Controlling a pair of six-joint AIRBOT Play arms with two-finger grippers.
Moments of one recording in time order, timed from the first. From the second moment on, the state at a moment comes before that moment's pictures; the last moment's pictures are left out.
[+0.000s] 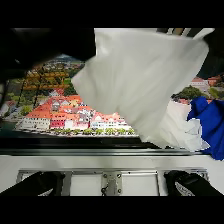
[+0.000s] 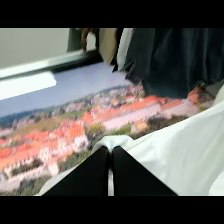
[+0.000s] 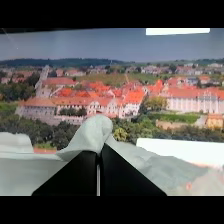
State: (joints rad) left arm -0.76 -1.08 1.86 1.75 -1.08 -1.88; right arm 0.29 -1.03 1.94 -1.61 1.43 1.86
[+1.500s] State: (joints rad) left arm -0.47 -0.97 1.19 1.33 -1.20 -1.77; right arm 0.54 -0.91 1.16 -1.51 1.62 1.99
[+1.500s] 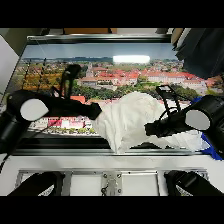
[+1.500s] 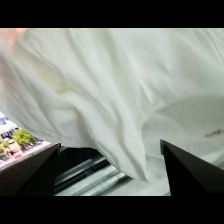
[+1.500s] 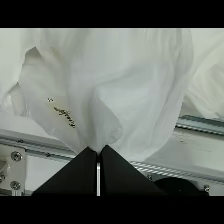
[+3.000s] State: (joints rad) left arm 0.26 -2.00 1.67 2.01 -0.86 -1.61; right arm 0.54 -0.91 1.16 -1.51 1.62 1.99
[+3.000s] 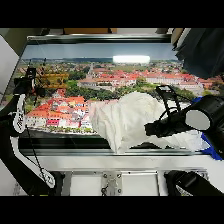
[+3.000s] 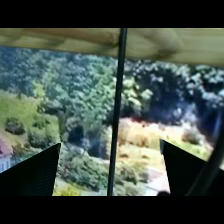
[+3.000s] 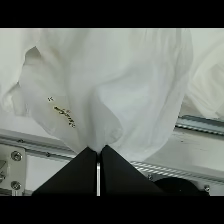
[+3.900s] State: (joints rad) left arm 0.21 -1.84 1.67 2.05 -0.95 -1.60; right arm 0.54 -0.91 1.16 -1.51 1.62 1.99
